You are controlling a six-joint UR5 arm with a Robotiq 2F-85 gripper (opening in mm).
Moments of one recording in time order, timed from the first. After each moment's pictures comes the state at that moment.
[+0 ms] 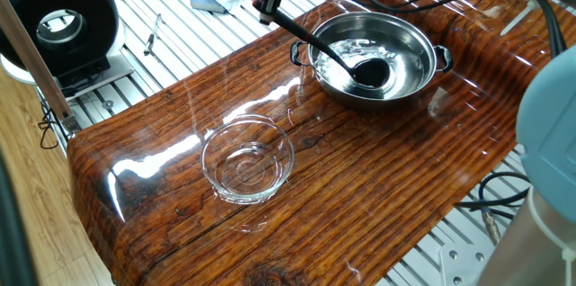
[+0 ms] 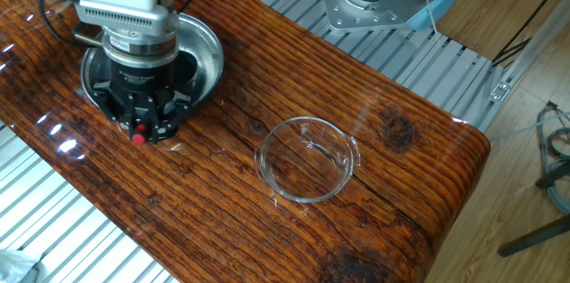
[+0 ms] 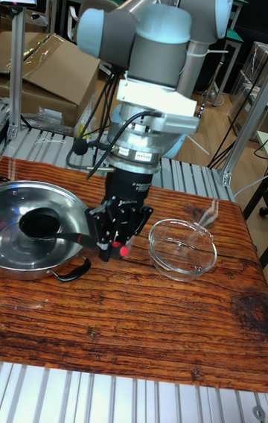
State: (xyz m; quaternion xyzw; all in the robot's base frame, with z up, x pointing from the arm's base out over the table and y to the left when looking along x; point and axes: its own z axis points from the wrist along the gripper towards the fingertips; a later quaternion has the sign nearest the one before) arm 0.661 -0.017 0.175 -0.31 0.94 -0.05 0.15
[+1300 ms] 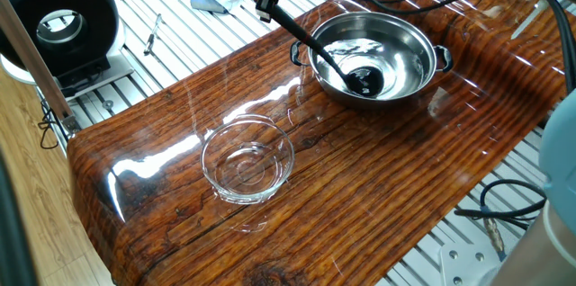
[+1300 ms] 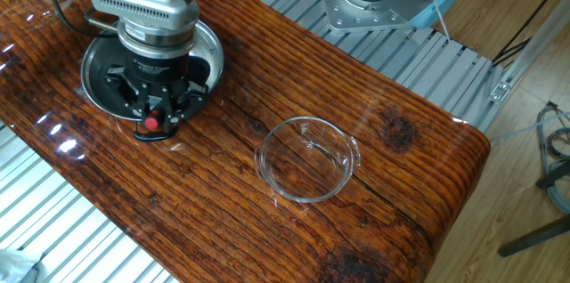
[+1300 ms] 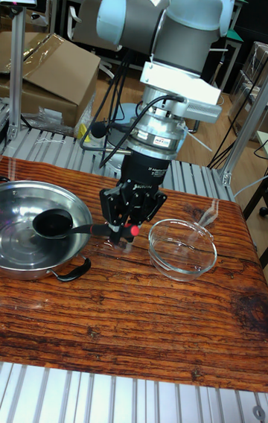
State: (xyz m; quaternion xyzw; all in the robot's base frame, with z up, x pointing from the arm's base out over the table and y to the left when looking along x) arm 0.640 -0.008 0.194 -0.28 0.95 -0.07 0.13
